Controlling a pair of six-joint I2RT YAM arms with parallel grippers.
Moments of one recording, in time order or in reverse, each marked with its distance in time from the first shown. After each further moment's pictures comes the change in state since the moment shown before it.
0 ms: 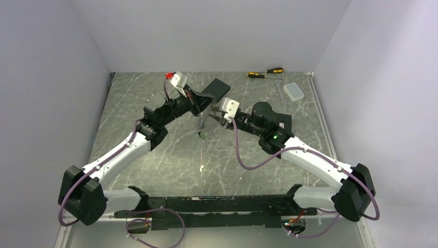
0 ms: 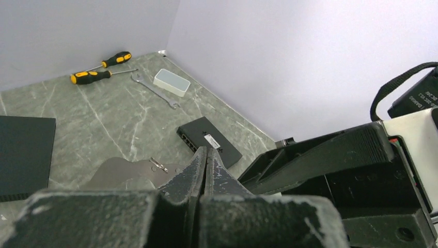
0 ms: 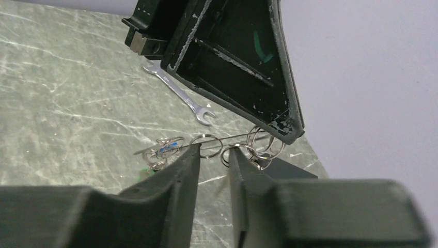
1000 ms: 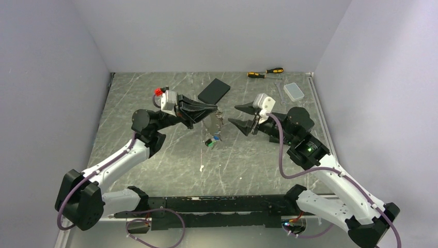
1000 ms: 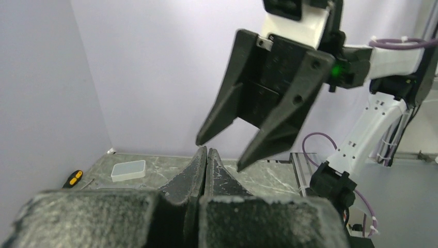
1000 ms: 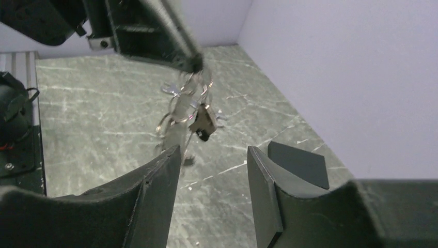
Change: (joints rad) left arm -0.005 -0.056 -0.134 0.561 0.362 0.061; right arm -0.083 -0.344 0.021 -0.290 -0.032 0.200
